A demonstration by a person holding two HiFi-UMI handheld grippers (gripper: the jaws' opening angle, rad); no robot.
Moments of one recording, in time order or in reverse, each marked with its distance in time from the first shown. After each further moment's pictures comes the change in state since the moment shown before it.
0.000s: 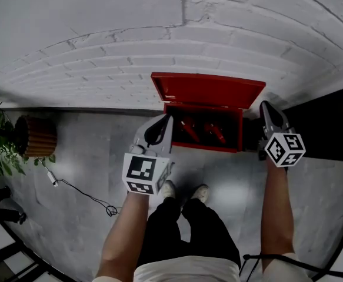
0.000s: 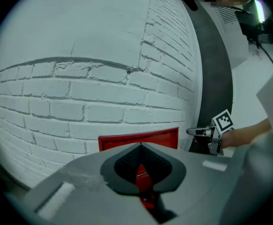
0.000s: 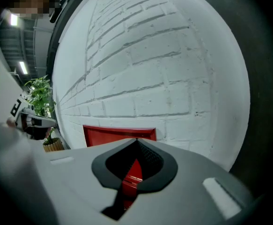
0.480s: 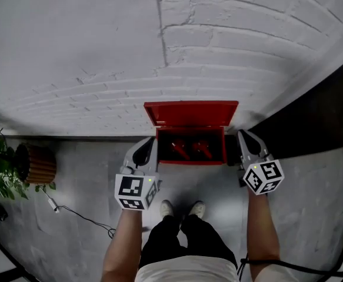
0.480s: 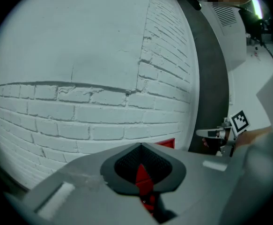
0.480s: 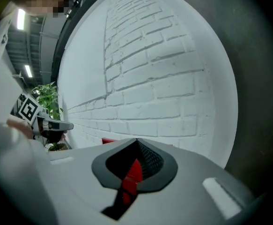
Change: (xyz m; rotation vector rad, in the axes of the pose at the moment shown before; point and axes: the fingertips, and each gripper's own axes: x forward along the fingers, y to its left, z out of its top) left arm -0.038 -0.003 0.055 0.024 -0.069 0.009; right arm -0.067 0.066 0.047 -0.012 -0.076 0.019
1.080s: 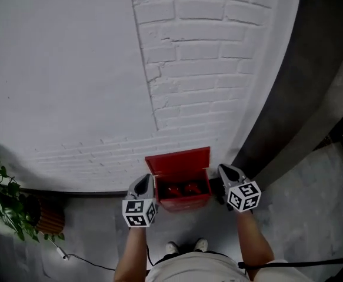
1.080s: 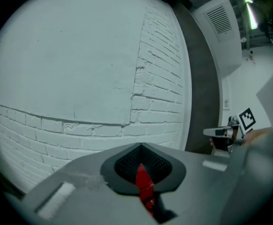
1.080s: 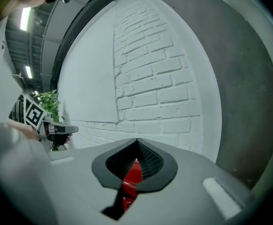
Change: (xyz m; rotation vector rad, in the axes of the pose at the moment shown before) left arm -0.074 -0.025 0.094 0.006 -0.061 -0.008; right arm -0.090 0.049 0.103 -0.015 -0.048 -0.024
